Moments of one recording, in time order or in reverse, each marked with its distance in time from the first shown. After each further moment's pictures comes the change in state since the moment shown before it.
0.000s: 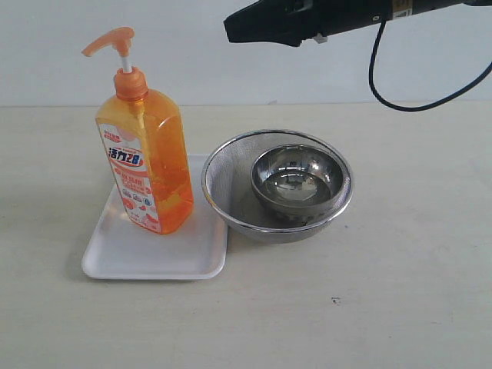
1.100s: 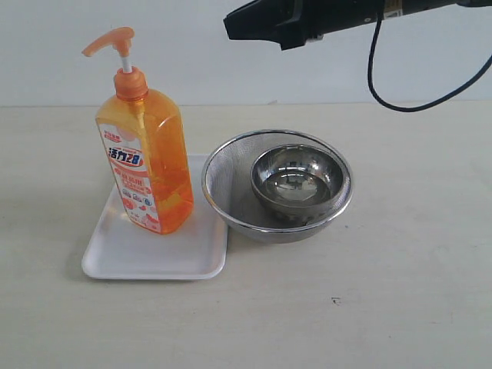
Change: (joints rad) left arm 0.000 -0.366 0.755 0.130 -0.200 -0.365; right arm 0.021 0.000 0.000 0.000 0.103 -0.093
